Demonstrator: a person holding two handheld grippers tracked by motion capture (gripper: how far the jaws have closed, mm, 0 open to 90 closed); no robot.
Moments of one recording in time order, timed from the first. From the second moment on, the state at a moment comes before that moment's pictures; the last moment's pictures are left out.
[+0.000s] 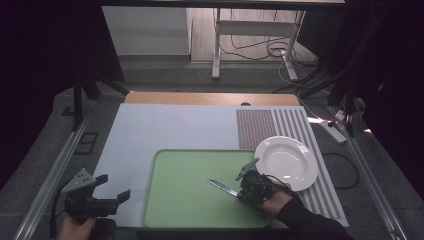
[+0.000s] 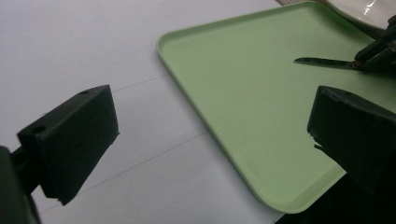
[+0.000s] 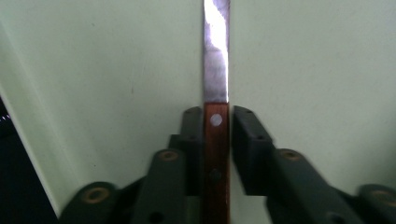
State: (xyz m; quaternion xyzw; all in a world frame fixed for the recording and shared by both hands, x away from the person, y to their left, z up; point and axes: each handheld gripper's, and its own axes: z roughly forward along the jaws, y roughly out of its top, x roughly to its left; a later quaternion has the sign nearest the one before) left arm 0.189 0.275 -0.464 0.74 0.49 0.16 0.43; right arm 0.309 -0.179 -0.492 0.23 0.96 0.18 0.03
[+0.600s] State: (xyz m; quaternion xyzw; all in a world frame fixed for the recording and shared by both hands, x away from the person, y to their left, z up) left arm 0.189 0.275 -0.464 0.74 0.49 0.16 0.43; right arm 0.308 -0.137 -0.499 0.14 0.97 0.20 0.00
